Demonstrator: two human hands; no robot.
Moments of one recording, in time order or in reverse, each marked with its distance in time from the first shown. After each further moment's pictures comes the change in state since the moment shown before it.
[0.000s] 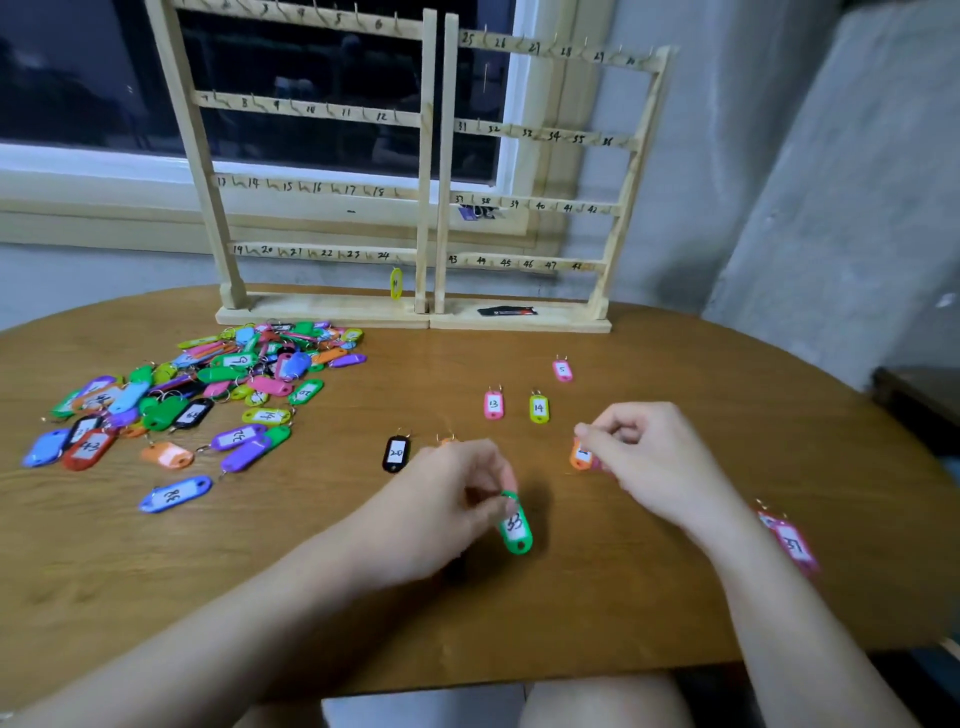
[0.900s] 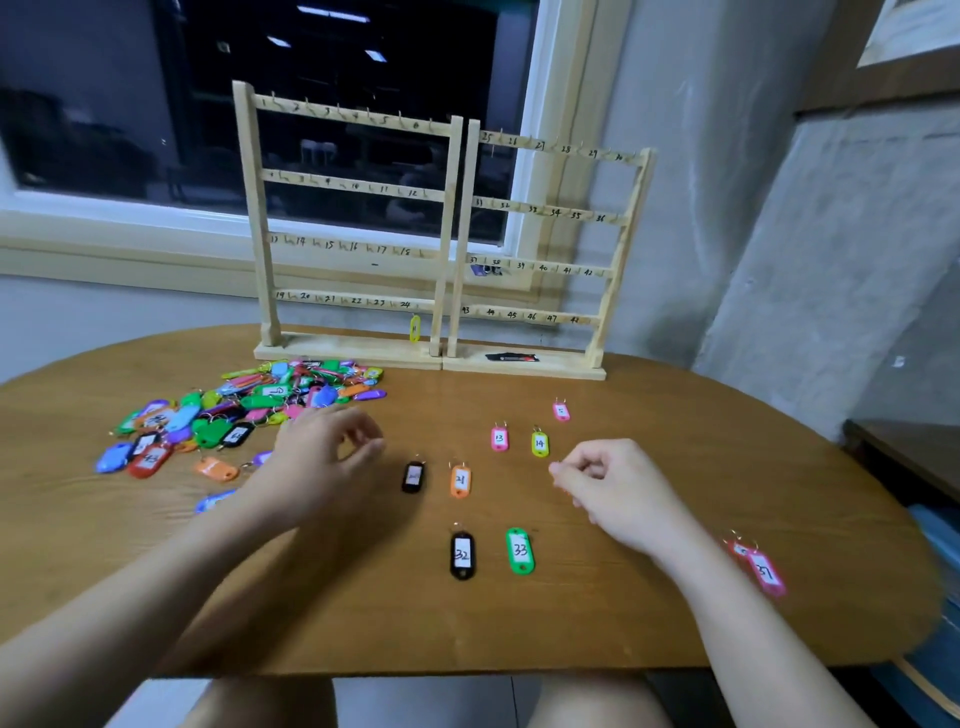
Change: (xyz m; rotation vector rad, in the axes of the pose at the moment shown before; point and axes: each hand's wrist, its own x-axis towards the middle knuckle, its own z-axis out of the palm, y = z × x) left_hand -0.030 -0.062 -0.089 0.394 0.412 -0.093; right_hand -0.018 -0.023 0.009 -0.041 -0.065 -0.018
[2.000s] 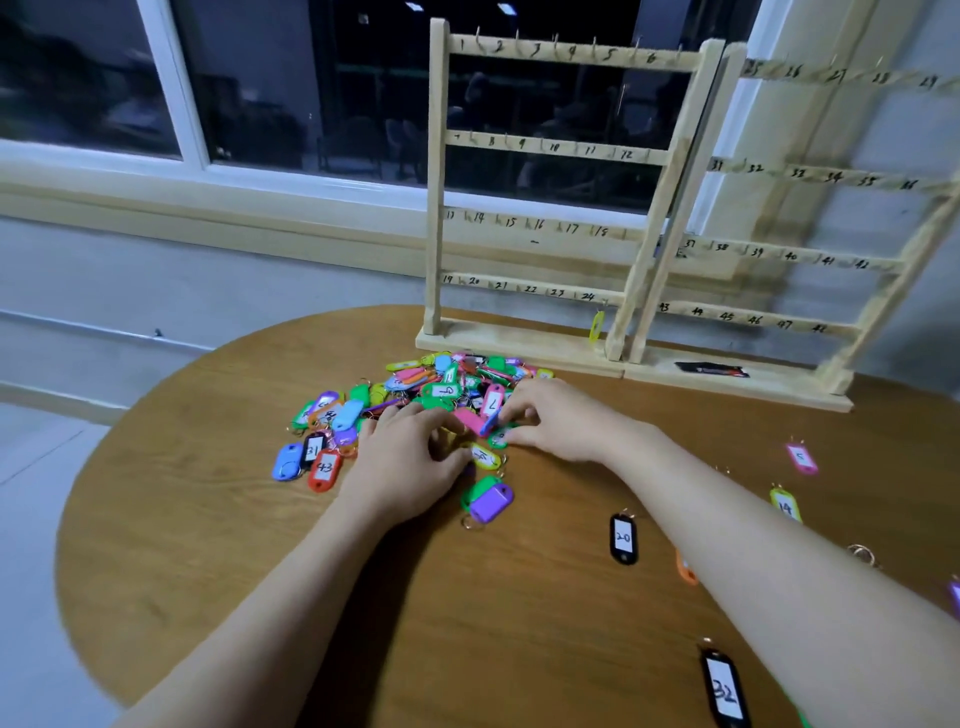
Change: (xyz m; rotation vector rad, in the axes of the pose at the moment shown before) left_hand 0.024 -0.118 -0.018 0.143 0.024 -0.327; right_hand 0.197 -0.118 0.208 -0.485 -0.494 -0.574
